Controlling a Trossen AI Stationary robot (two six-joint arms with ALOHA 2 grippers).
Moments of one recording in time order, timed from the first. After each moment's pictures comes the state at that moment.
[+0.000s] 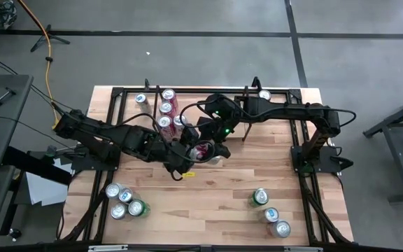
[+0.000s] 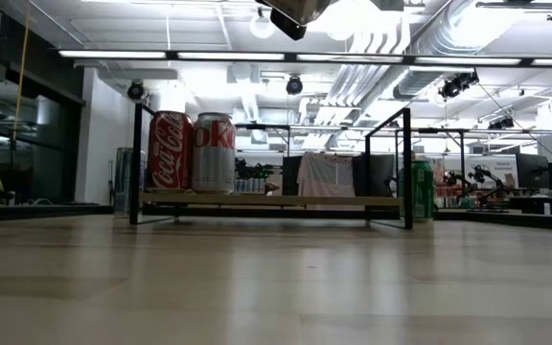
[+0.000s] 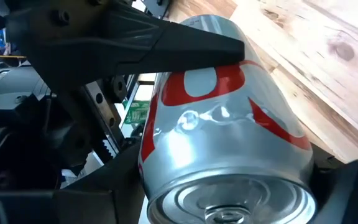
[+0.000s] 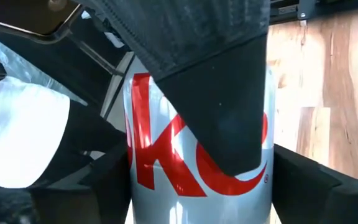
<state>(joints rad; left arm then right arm) -0.30 1.58 1.64 -0.86 -0.58 0.86 -0.08 1.75 1.69 -0.65 -0.70 0.10</state>
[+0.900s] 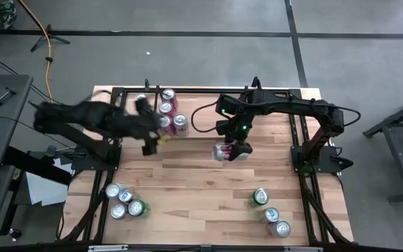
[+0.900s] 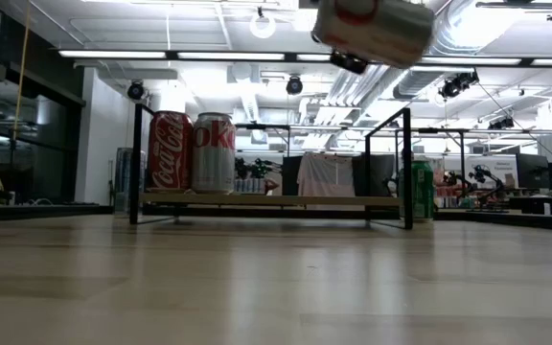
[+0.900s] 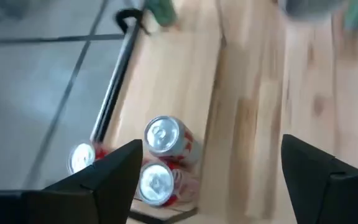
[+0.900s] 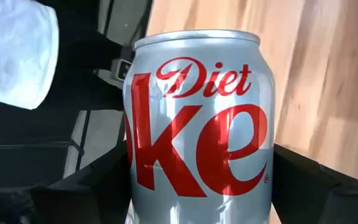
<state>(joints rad) -0.22 1.22 1.52 -1.17 -0.55 -0.16 -0.19 1.69 1.62 -1.20 -0.72 -0.20</state>
